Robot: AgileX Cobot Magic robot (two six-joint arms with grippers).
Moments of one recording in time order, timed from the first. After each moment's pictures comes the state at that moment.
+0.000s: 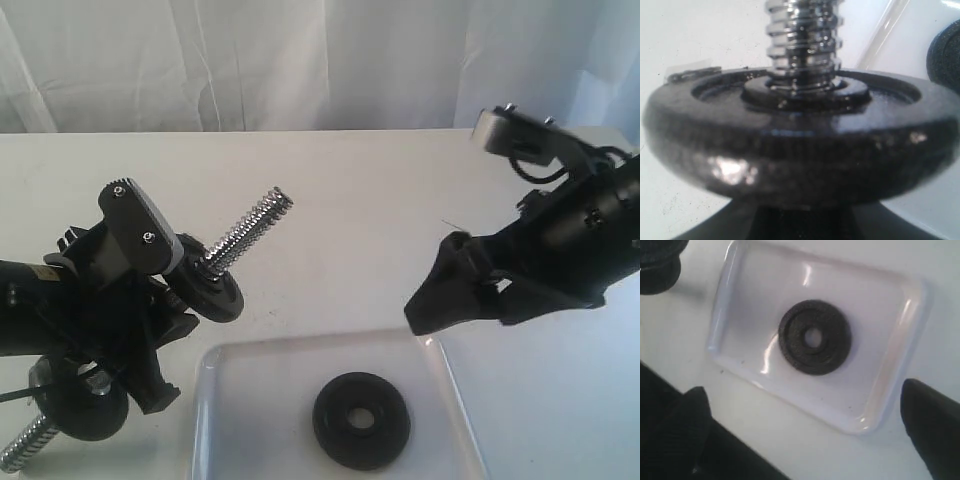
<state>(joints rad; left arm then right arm) -0.63 1.28 -0.57 -0.66 0.11 1.06 0.21 1.30 -0.92 0.63 1.07 -0.48</state>
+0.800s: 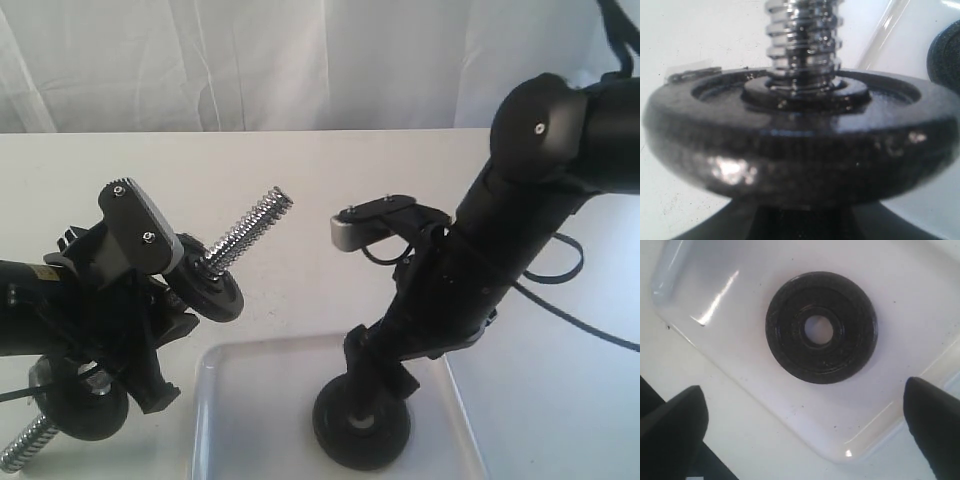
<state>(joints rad) -0.63 1.28 -0.57 -0.66 0.10 1.06 0.51 1.61 -1.03 0.43 0.99 -0.50</state>
